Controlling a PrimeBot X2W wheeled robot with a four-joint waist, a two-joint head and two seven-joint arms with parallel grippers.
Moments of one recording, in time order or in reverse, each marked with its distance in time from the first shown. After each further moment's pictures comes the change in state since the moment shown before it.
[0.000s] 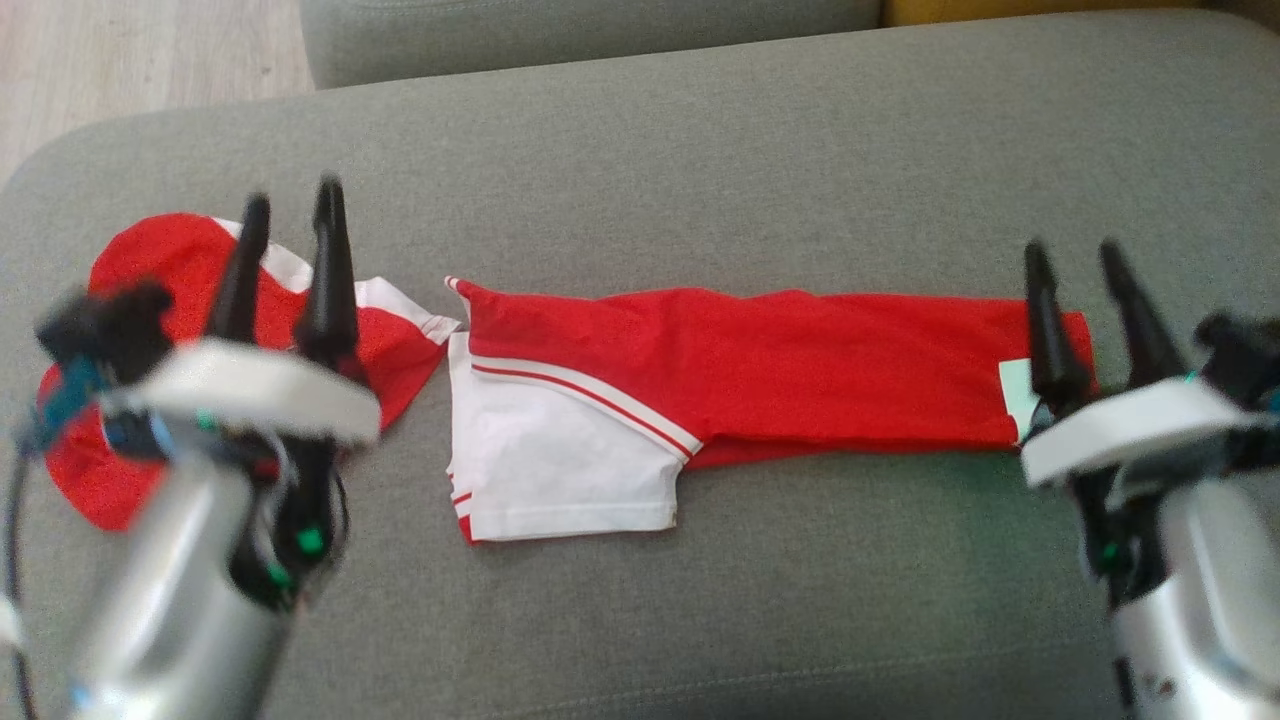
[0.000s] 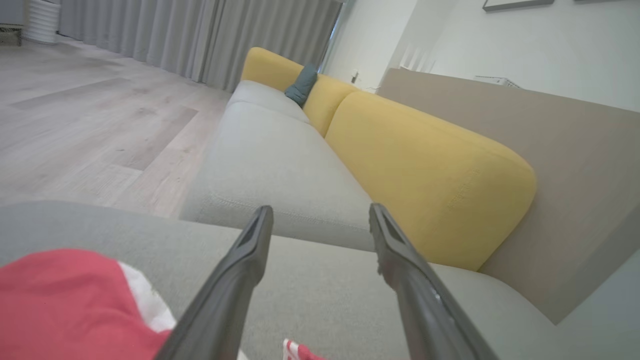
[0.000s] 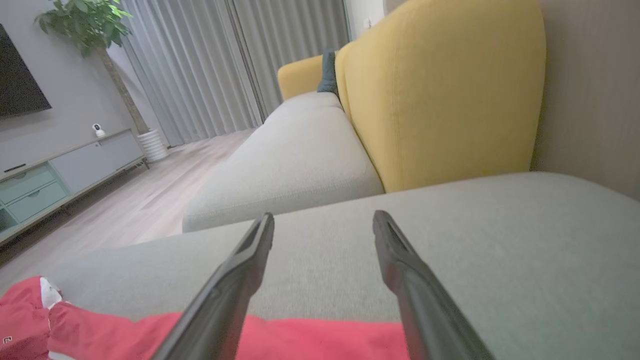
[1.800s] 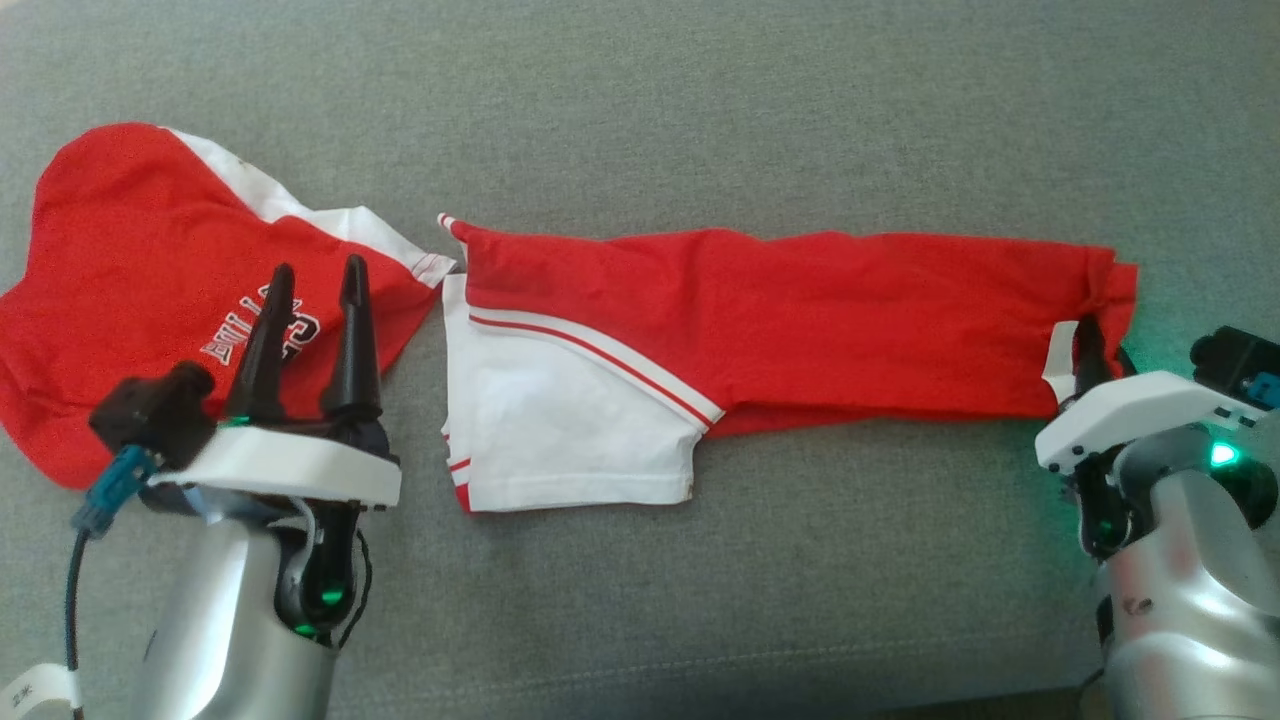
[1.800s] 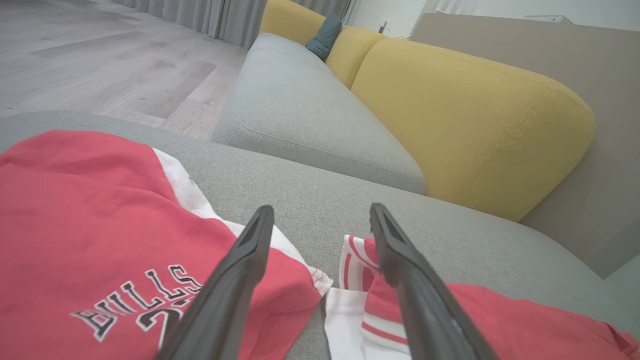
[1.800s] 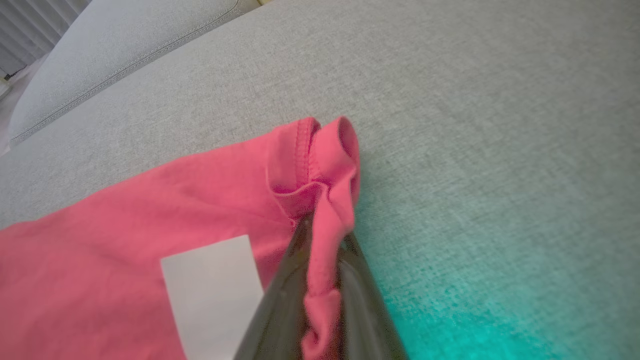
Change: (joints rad) left arm 0.133 -0.255 0.307 0.115 0.380 -0.285 0.000; right arm -0.221 0.092 -0.307 0.566 -0.156 0.000 0.029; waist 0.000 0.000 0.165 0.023
